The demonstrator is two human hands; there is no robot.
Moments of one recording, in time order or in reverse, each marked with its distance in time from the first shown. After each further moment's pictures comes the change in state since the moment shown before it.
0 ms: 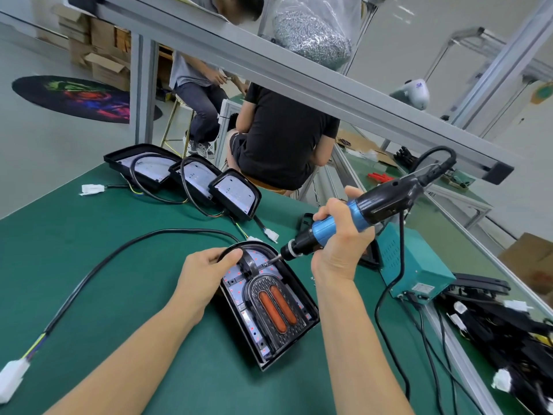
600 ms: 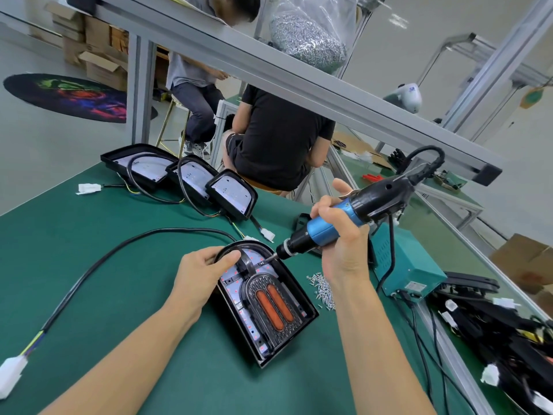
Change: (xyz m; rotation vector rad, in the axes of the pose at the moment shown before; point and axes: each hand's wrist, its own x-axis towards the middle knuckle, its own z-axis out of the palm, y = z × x) left_hand -0.007 0.004 0.000 -0.045 -0.006 0.039; right_hand 0.017 0.001 -0.025 -0.027 -0.381 0.037
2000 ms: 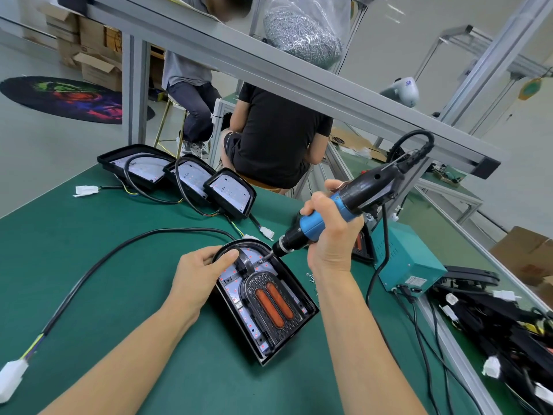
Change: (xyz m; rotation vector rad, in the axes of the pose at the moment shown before) left_hand -0.001 0.000 -0.001 0.022 0.005 0.008; right_hand 0.001 0.010 0.020 -0.024 0.138 -0.145
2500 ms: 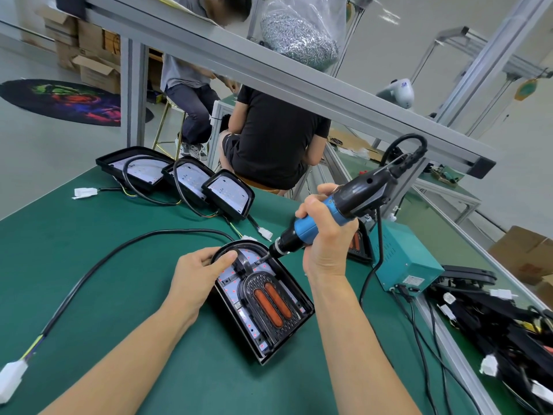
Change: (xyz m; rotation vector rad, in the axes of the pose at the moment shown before) left_hand -0.002 0.001 -0.001 -0.010 -0.006 -0.015; right_hand -0.006 -0.001 0.000 -0.008 -0.028 -0.035
